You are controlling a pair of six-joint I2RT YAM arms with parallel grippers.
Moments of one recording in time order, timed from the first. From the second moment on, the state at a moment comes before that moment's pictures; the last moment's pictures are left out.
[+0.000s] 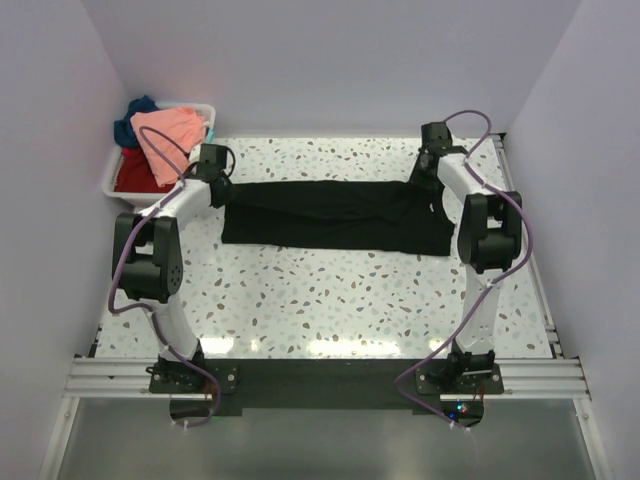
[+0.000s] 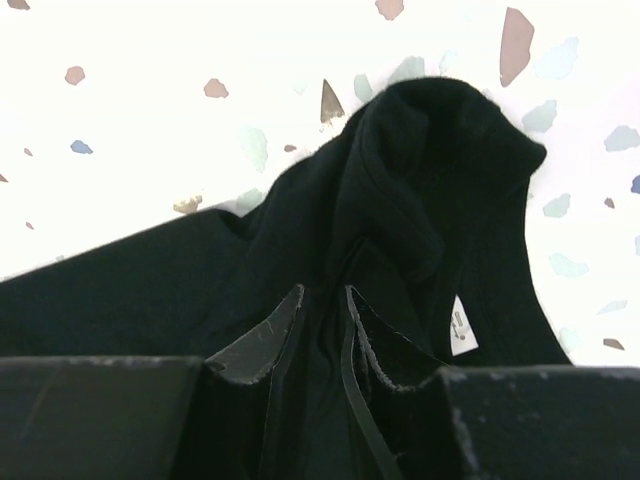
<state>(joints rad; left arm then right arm) -0.10 1.87 1.33 -0.35 -0.25 -0.67 0.09 2.17 1.76 -0.56 0.16 0.45</state>
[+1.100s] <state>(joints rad) -0.10 1.83 1.30 -0.36 -0.25 -0.66 0.09 2.10 1.63 -0.58 0.20 0.45</state>
